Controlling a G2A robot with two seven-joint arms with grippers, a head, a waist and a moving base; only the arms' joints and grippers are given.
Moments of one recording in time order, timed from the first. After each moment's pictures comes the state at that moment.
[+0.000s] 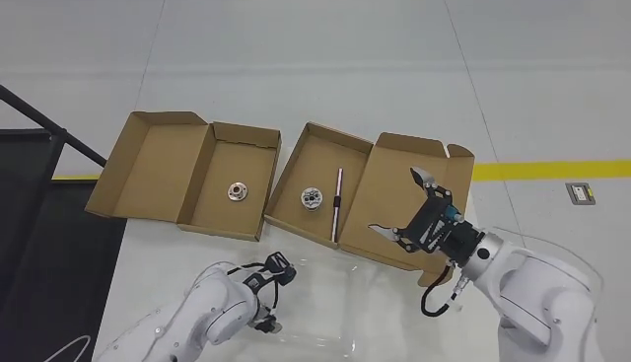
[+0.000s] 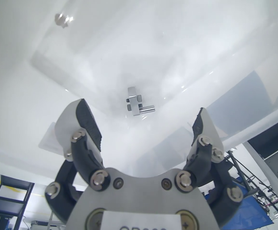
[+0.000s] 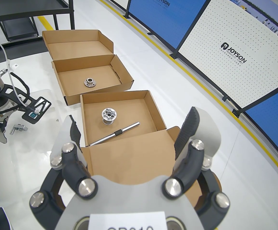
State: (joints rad) left arm 0.78 -0.87 -0.60 -1.75 0.85 0.01 -1.24; right arm -1.16 -1.47 1.60 -2.06 -1.47 -0.89 0.46
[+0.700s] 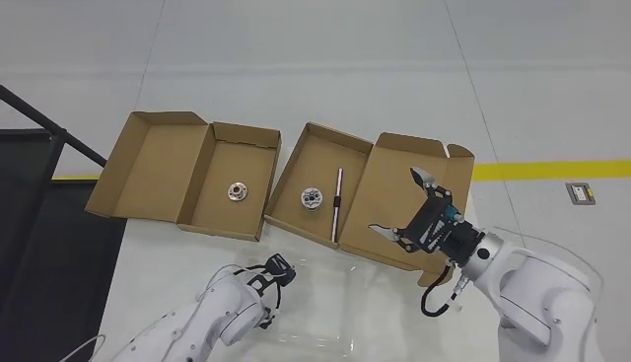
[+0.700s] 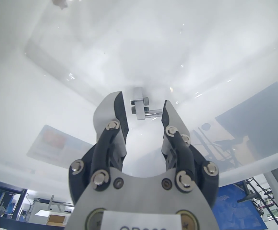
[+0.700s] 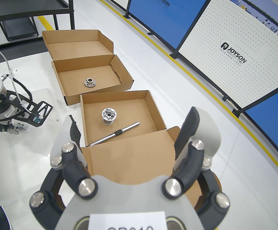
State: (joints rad) left arm 0.78 -0.93 -0.58 -1.68 0.94 0.05 -1.30; right arm -1.16 -1.47 1.60 -2.06 -1.47 -0.89 0.46
